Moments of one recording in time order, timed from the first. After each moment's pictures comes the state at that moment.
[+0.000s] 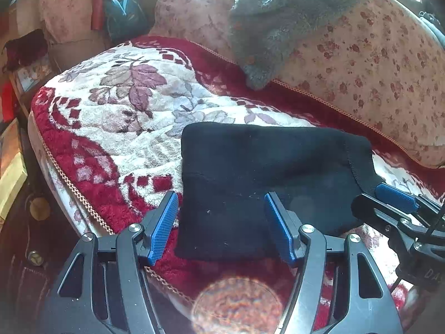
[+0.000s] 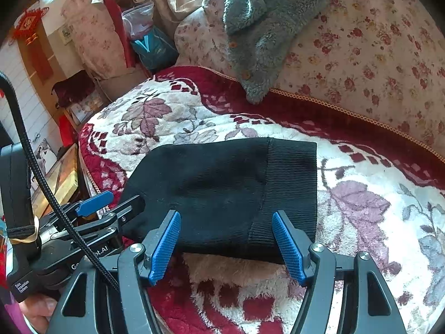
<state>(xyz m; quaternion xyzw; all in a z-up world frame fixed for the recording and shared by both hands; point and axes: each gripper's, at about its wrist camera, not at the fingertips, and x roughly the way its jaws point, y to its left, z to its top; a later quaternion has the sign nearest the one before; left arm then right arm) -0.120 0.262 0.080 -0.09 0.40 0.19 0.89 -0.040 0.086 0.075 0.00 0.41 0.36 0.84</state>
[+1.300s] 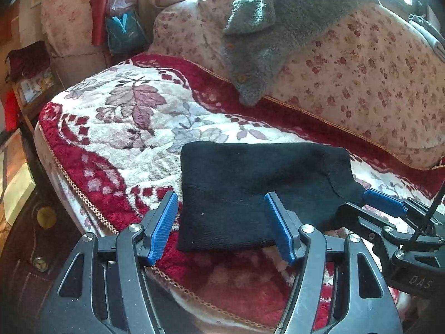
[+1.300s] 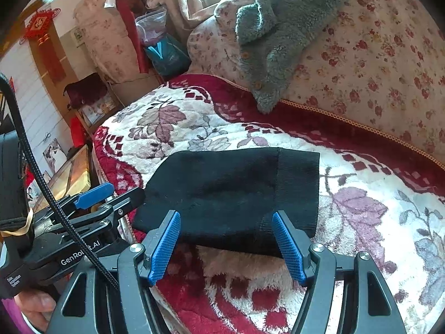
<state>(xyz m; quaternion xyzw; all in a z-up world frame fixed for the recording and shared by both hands) -0.138 0.243 0.112 -0.08 0.38 0.18 0.91 -0.057 0.077 0.093 0.00 0.40 0.38 0.84</state>
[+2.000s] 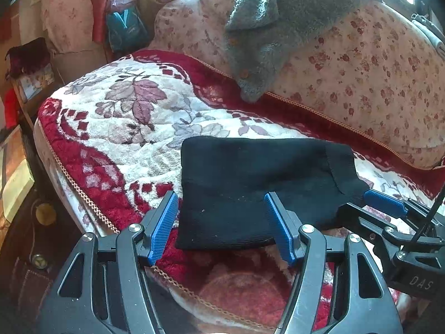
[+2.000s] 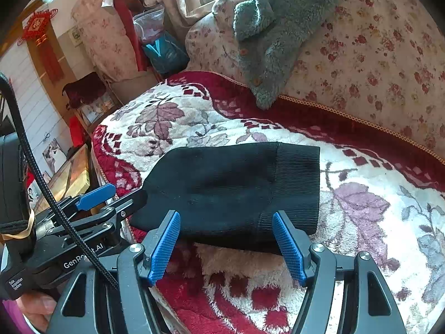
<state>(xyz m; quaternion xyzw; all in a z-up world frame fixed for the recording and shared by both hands) -0.137 0.245 0.105 -0.08 0.38 0.19 0.90 -0.056 0.078 0.088 0.00 0.40 0.38 0.83</state>
